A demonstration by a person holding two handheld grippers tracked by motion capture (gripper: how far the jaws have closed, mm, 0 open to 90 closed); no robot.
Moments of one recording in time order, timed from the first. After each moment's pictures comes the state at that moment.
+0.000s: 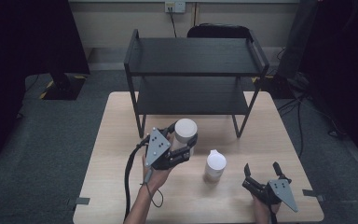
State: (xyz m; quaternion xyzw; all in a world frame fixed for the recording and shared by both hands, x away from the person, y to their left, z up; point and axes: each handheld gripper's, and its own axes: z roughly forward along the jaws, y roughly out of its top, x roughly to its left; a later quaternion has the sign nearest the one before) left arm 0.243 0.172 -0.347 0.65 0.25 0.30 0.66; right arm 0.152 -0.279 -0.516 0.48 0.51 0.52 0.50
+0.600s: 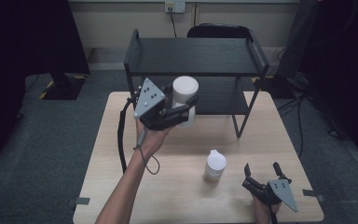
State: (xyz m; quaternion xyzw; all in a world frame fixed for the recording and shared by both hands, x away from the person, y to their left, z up) left arm 0.283 0.174 -0.239 0.63 0.25 0.31 0.66; right arm 0.152 -0.279 -0.516 0.48 0.51 0.52 0.50
